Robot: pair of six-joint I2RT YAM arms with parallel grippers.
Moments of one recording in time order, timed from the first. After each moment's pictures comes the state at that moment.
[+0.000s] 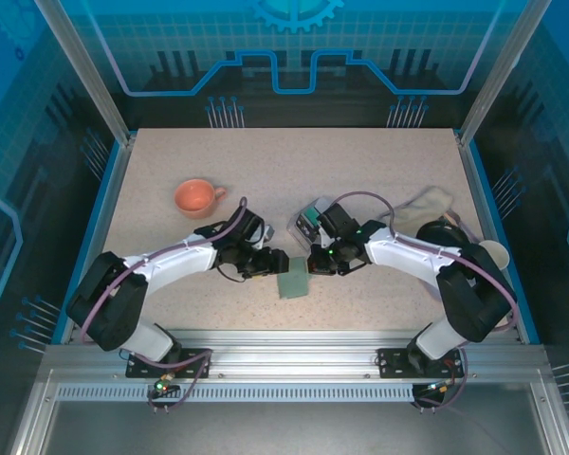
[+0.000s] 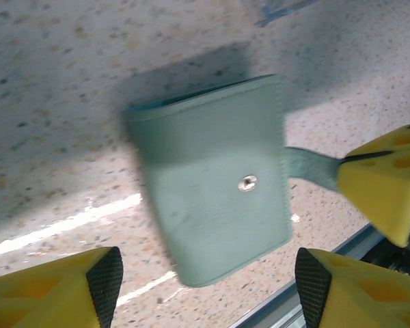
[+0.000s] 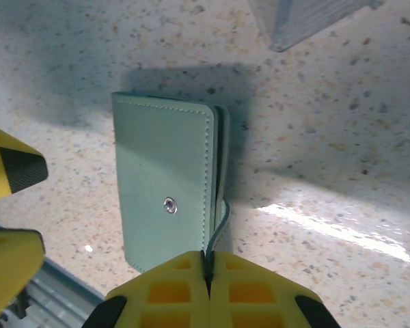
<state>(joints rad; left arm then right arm) -0.60 1.50 0.86 -0.46 0.42 -0.67 0.66 1.55 0.92 -0.53 -0.34 0.65</state>
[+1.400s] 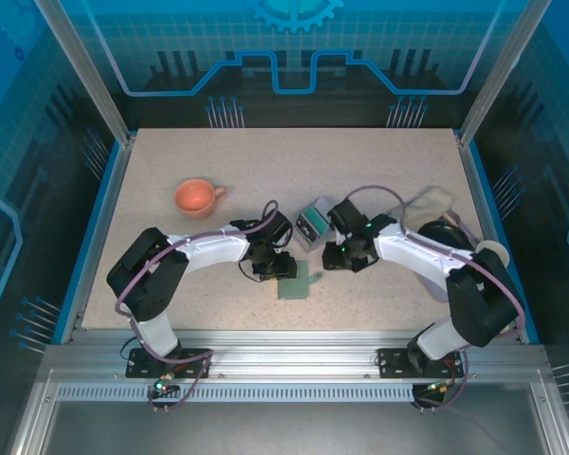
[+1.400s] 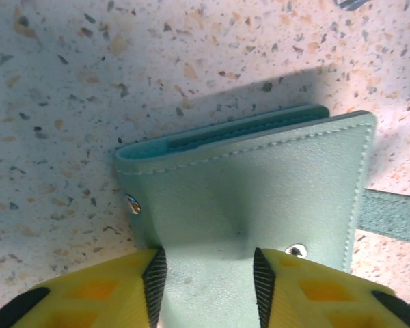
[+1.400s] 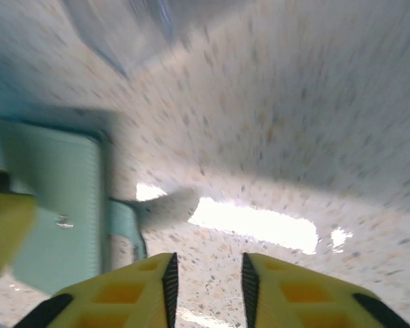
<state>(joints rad) -0.69 1.75 1.02 -0.55 0.28 -0.72 0.58 1.49 0.97 -0.71 -0.11 0.52</state>
